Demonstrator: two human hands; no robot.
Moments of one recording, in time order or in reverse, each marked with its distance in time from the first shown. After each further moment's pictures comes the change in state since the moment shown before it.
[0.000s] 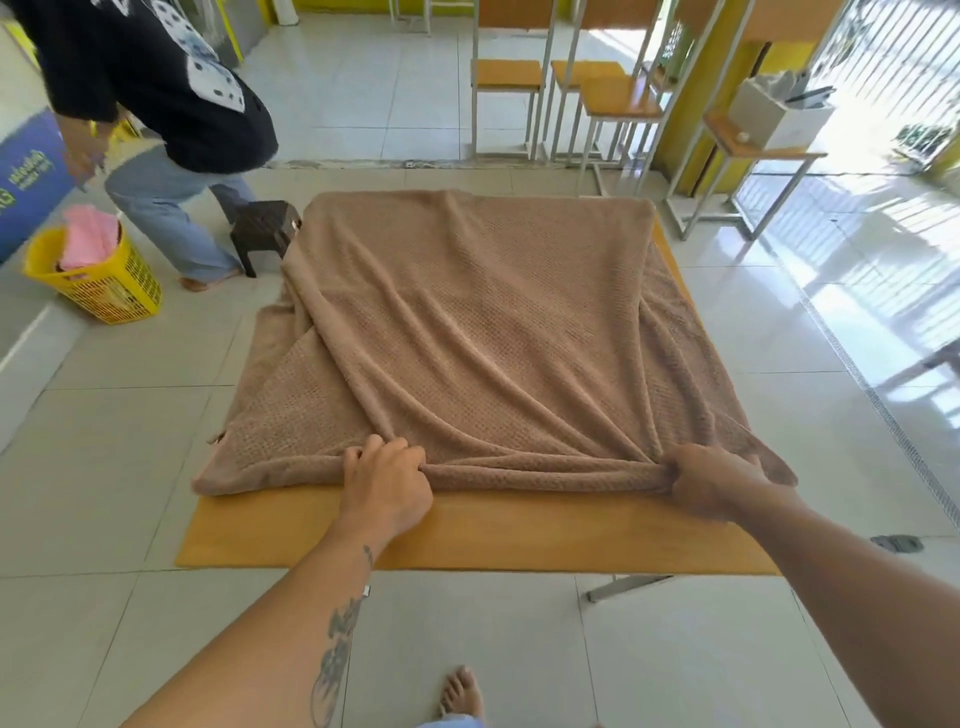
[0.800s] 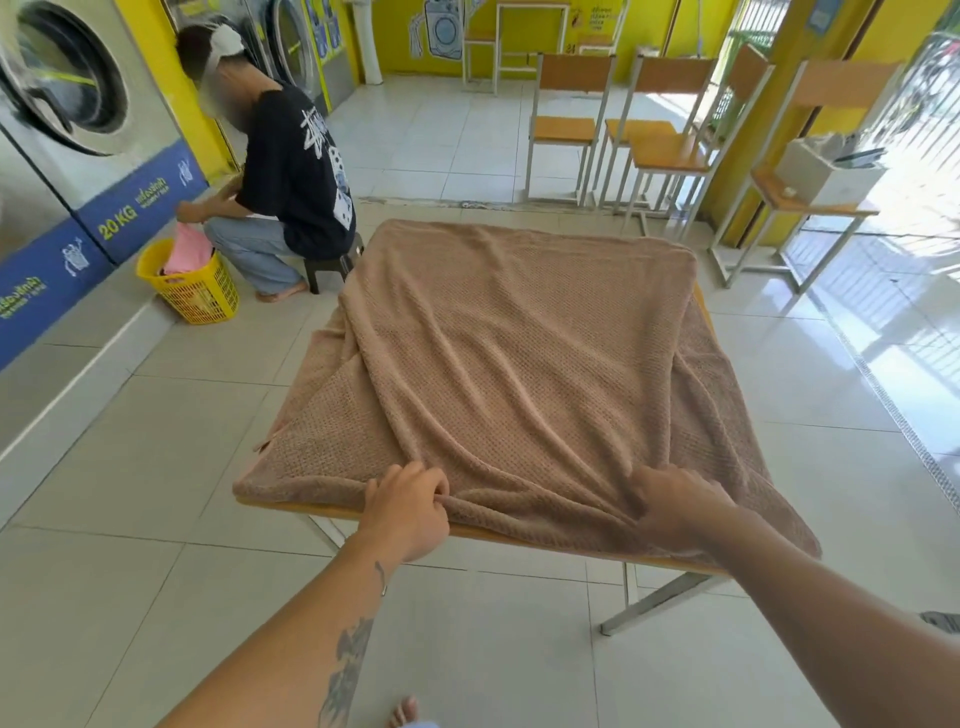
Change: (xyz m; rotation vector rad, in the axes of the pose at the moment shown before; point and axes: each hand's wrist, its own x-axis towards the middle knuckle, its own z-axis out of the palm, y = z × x) left_hand -0.087 0.014 -0.006 -0.201 -0.082 -0.094; right_hand -0.066 -0.034 0.010 -0.088 0.081 -0.271
